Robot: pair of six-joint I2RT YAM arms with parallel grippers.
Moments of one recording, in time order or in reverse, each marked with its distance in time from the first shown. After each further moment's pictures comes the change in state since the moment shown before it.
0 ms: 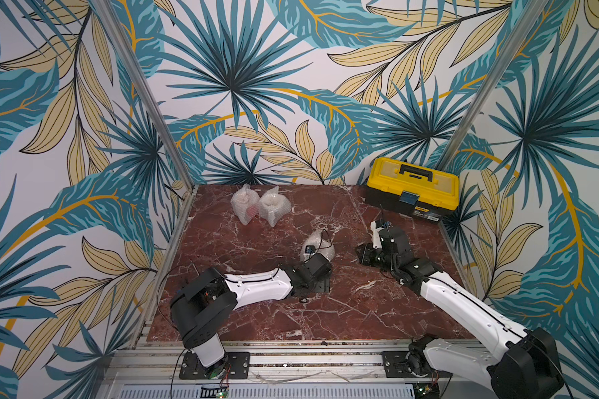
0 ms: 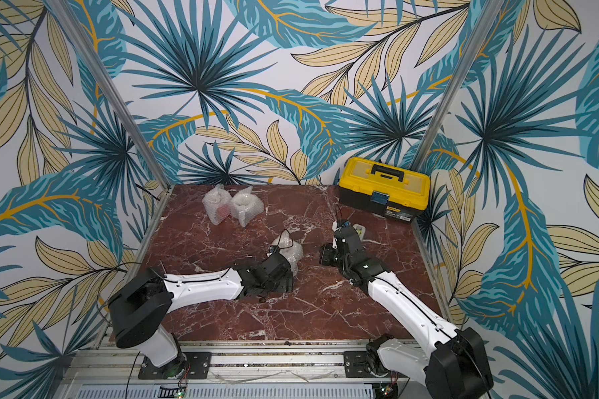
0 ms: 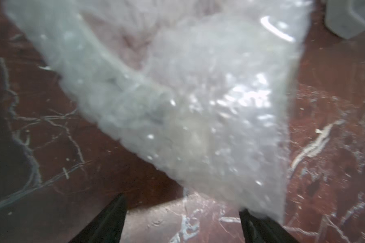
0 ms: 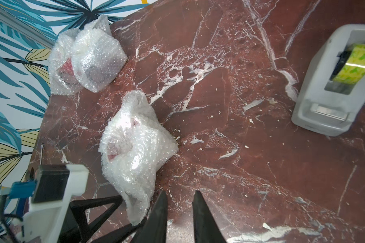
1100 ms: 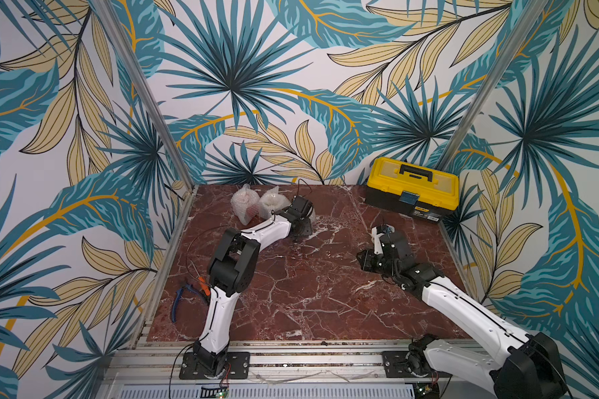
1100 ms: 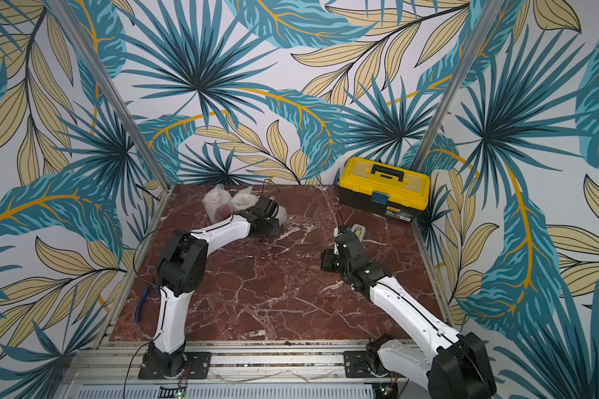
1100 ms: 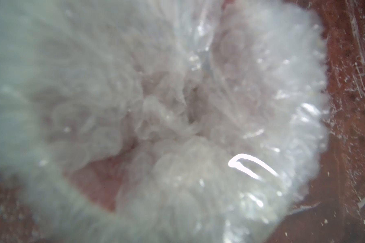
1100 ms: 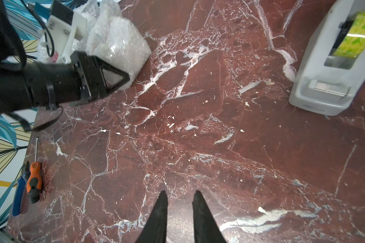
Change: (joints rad) left arm 0.450 0.491 0.701 -0.156 0.155 0.291; right arm 0.000 -0.038 -0.055 -0.016 -0.017 0.014
